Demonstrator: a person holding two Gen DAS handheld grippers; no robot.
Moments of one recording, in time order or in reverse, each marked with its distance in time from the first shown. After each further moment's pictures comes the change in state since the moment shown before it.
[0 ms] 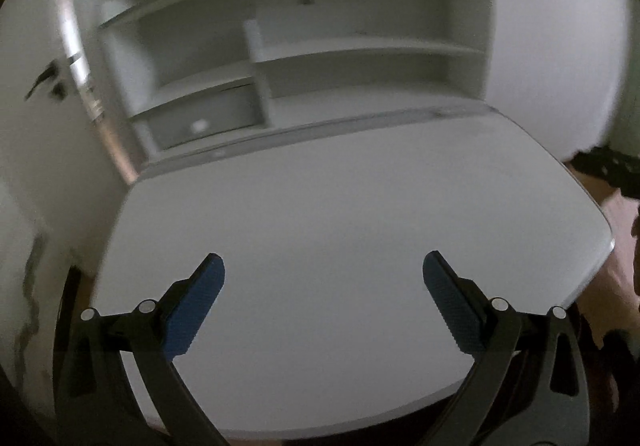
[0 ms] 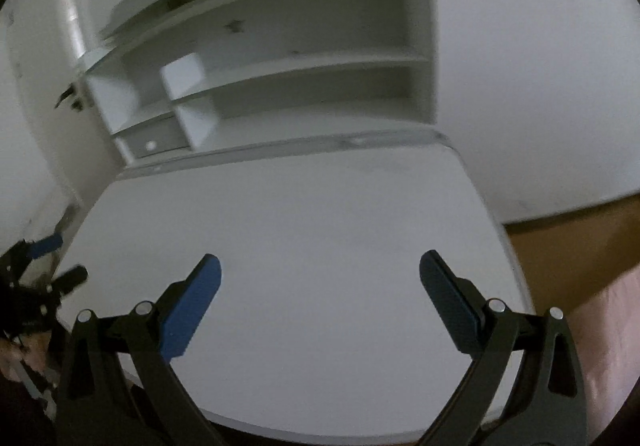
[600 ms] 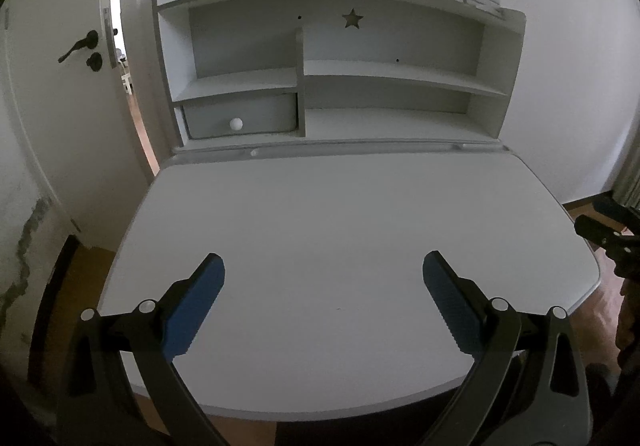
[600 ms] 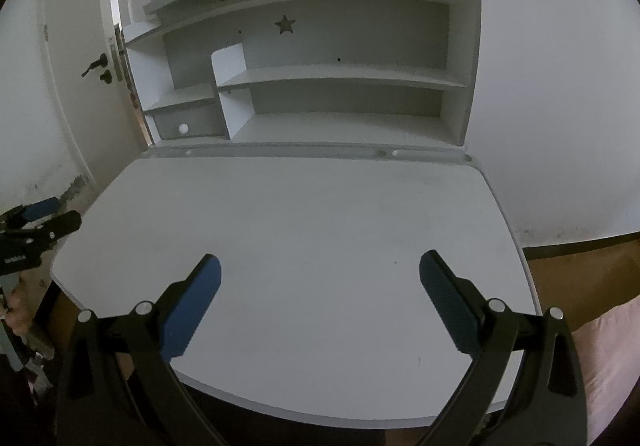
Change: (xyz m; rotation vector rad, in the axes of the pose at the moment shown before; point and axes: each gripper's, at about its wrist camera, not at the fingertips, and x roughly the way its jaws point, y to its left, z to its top) left arm -0.036 0.029 0.000 -0.123 -0.047 0.003; right arm -0.022 0.039 -0.011 -0.095 -0.027 0.008
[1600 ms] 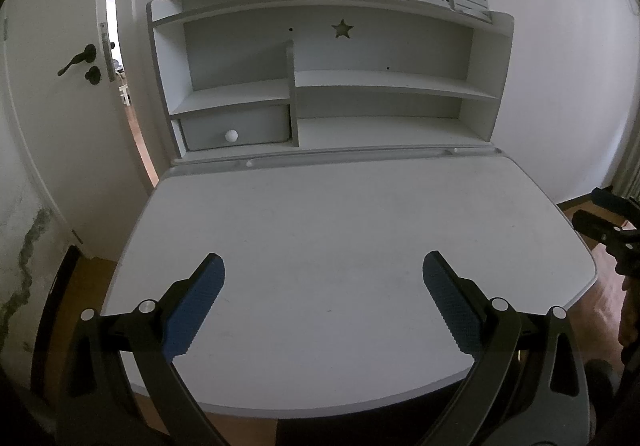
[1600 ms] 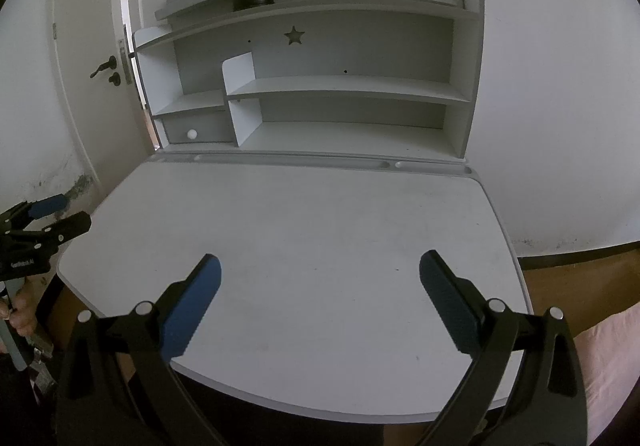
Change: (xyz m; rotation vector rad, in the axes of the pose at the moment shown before) left arm -0.014 -0.011 -0.001 0.021 -0.027 -0.005; right arm -0.017 0.004 0.002 -0.023 -0.023 0.007
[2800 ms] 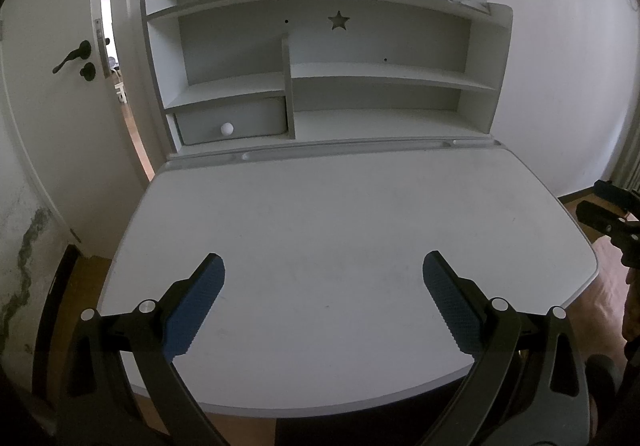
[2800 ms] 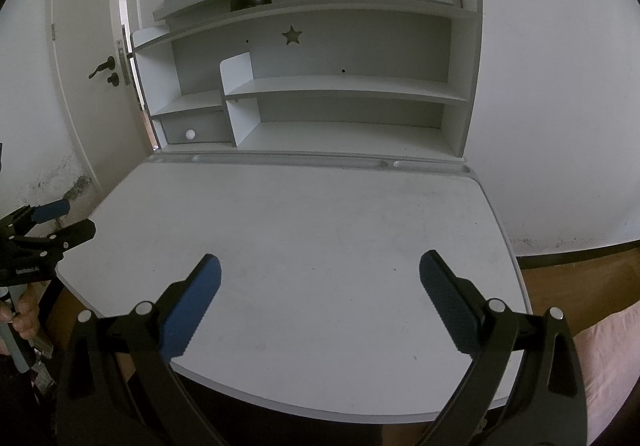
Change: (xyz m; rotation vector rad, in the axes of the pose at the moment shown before) left arm 0.007 -0.002 -0.003 0.012 0.022 -0.007; right arm 0.000 0.001 0.000 0.006 0.002 -0.008
